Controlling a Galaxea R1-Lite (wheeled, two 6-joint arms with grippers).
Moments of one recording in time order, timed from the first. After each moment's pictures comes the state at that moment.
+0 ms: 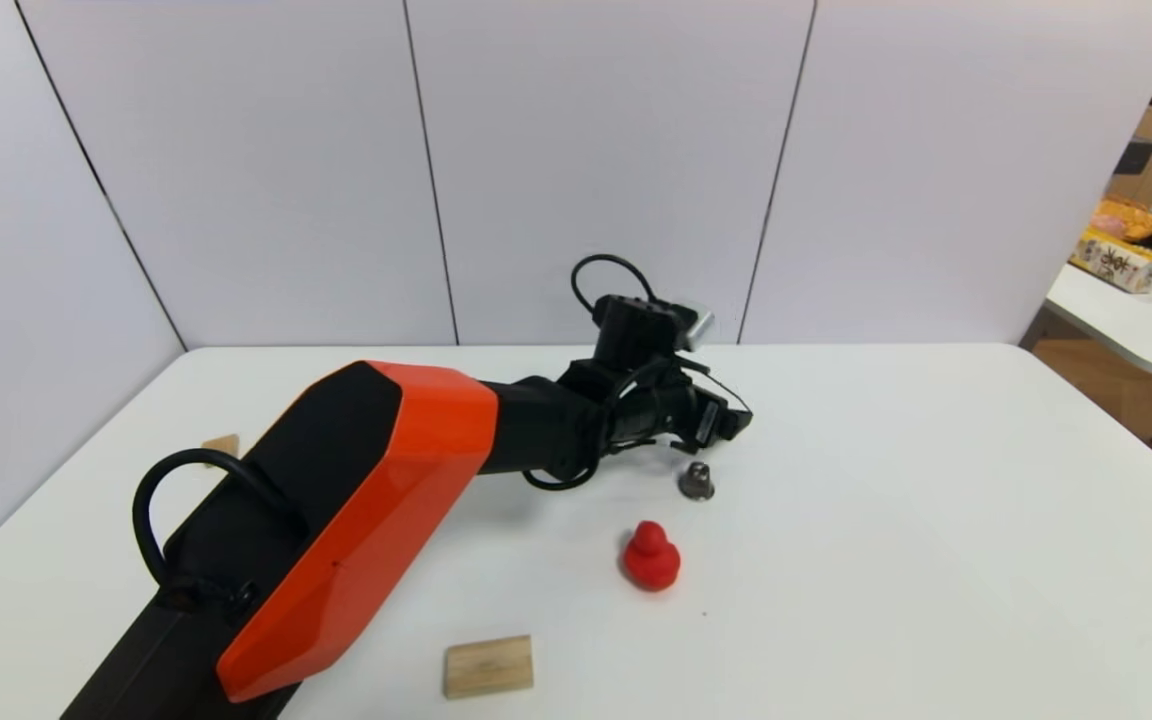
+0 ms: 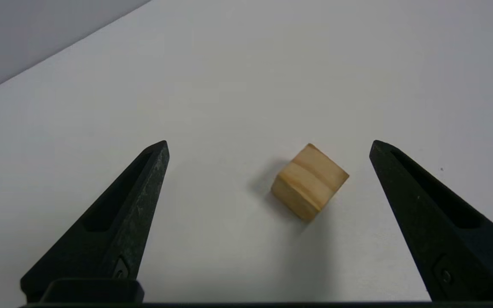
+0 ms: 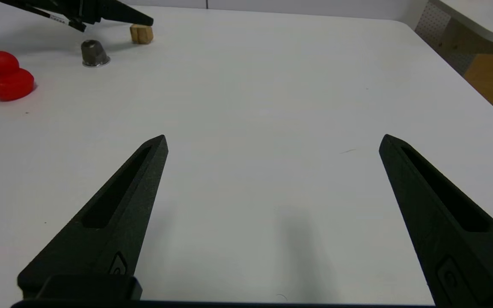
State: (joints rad) left arm -0.74 2.52 -1.98 -0.24 -0.12 -0.01; right arm 0.00 0.00 0.00 0.00 0.02 -0.06
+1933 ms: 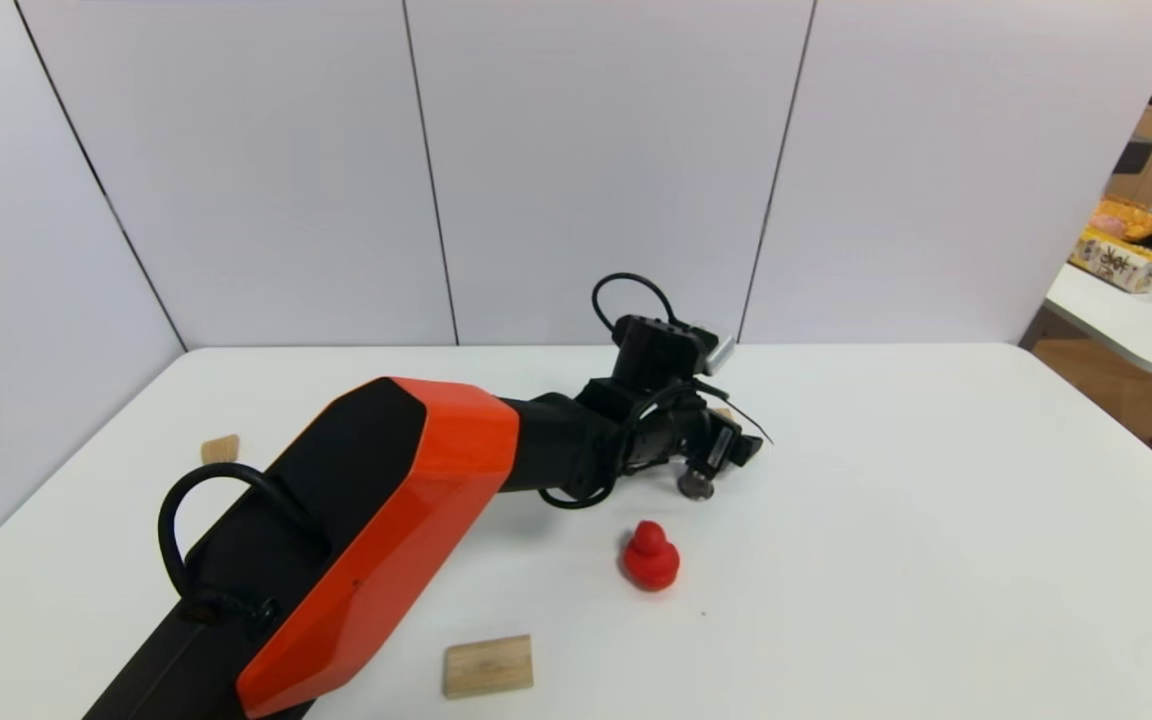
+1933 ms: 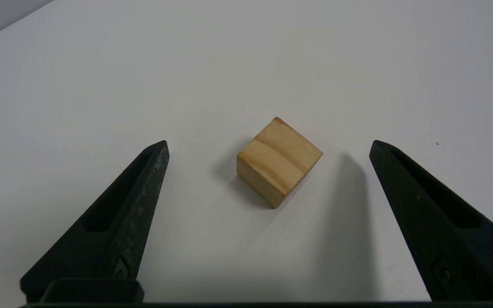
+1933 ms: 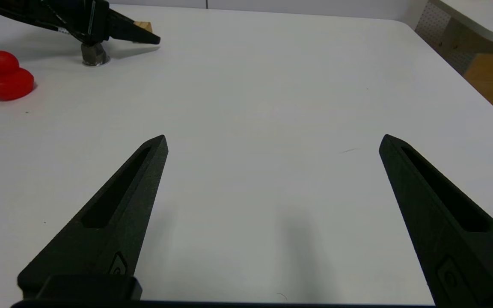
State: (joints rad) left arm -0.76 2.55 -1.98 -0.22 -0.10 0.03; right arm 0.00 0.00 0.00 0.00 0.02 -0.06
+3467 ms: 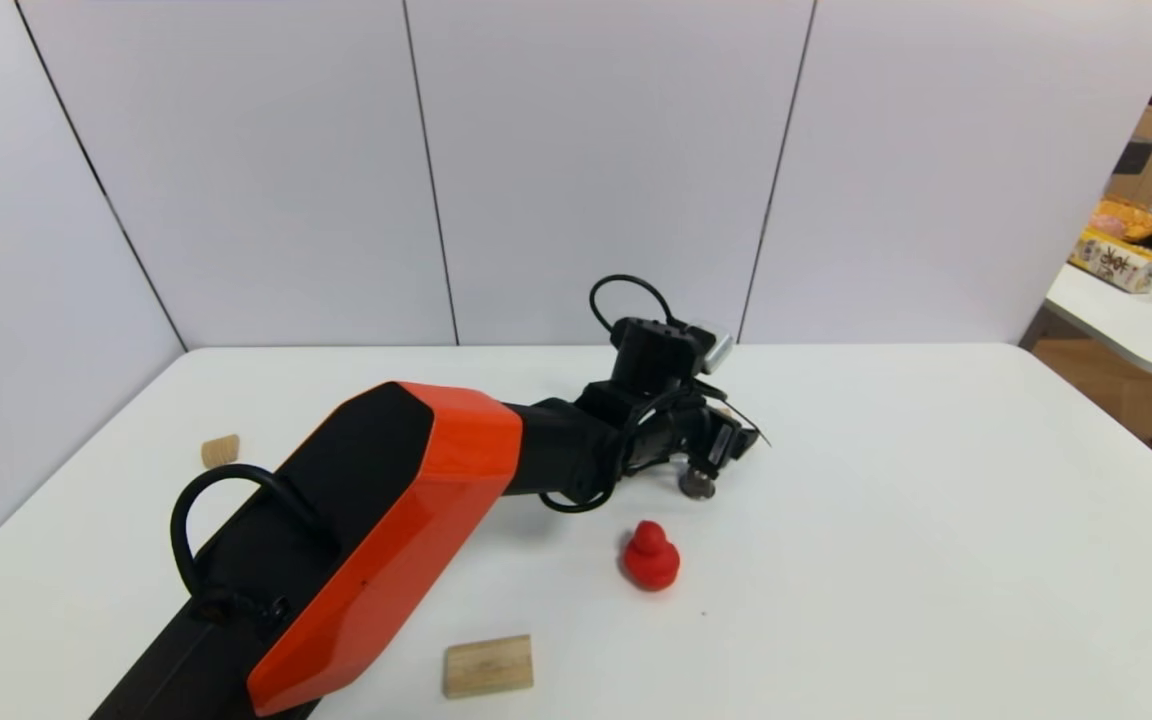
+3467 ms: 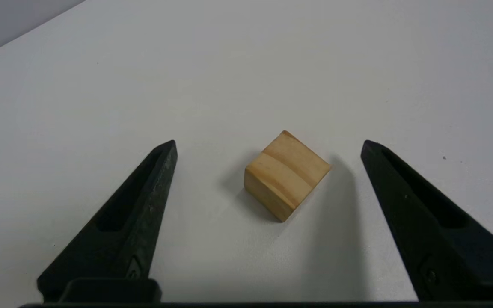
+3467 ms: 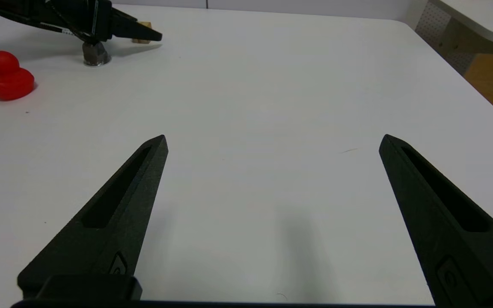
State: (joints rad) left arm -0.76 2.56 -1.98 -0.27 -0.09 0.02; right arm 0.00 0.00 0.00 0.00 0.02 -0.06
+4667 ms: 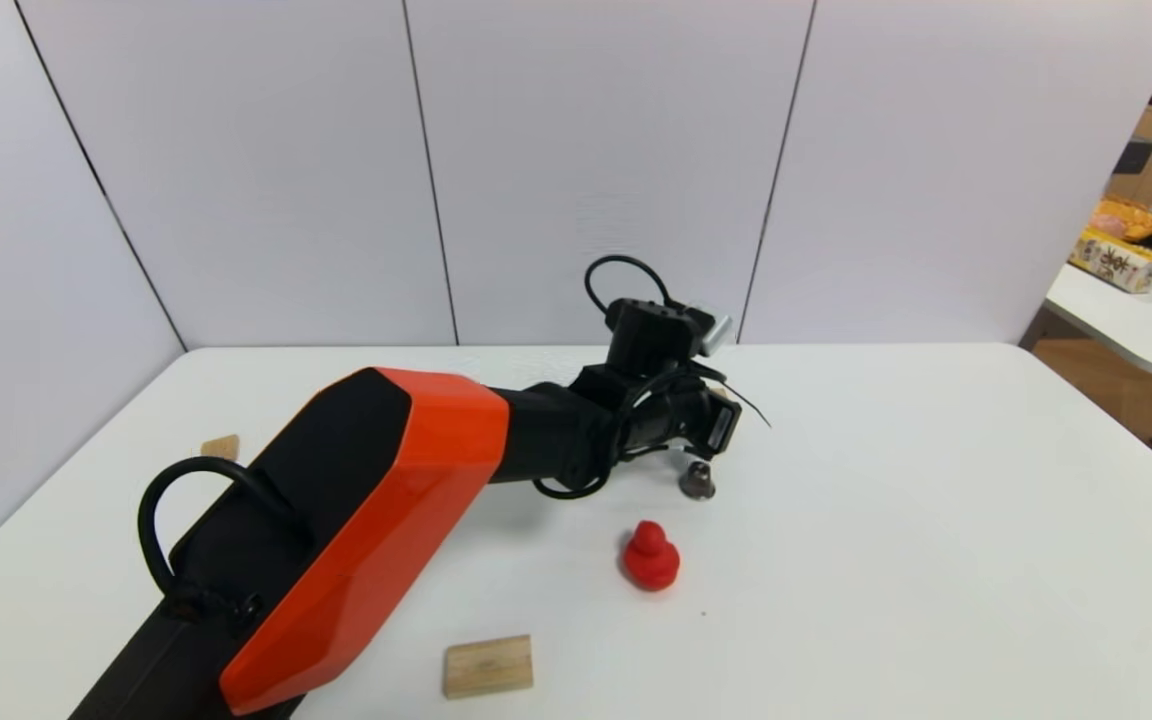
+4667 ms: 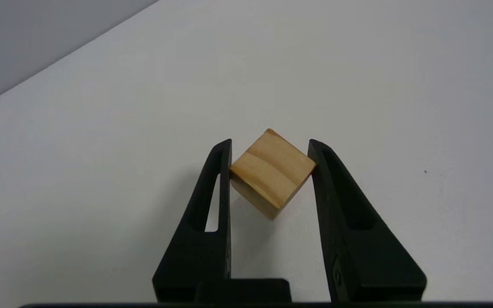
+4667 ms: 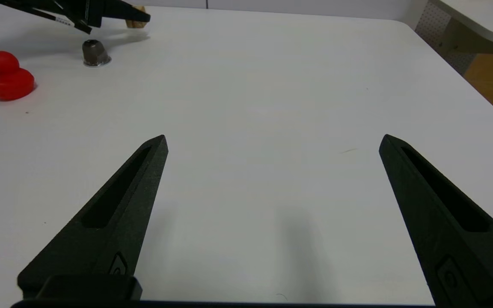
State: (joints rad) left arm -0.75 2.52 -1.98 -0.26 -0.10 0.03; right arm 0.00 0.00 0.00 0.00 0.02 -0.06
